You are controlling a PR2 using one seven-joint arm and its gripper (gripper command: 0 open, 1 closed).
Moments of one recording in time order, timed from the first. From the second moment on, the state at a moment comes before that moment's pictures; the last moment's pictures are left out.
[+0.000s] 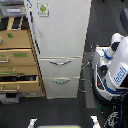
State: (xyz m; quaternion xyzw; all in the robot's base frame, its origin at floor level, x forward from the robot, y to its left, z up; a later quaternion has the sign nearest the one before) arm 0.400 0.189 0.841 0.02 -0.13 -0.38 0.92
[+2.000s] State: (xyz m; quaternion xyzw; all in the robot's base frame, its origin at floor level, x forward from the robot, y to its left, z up) arm 0.480 0.216 0.924 -0.02 -0.19 -0.23 0.95
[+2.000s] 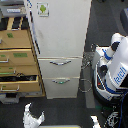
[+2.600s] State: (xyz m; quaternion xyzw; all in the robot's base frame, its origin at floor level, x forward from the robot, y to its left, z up) arm 0.555 0.261 0.946 0.00 -0.17 -0.09 0.98
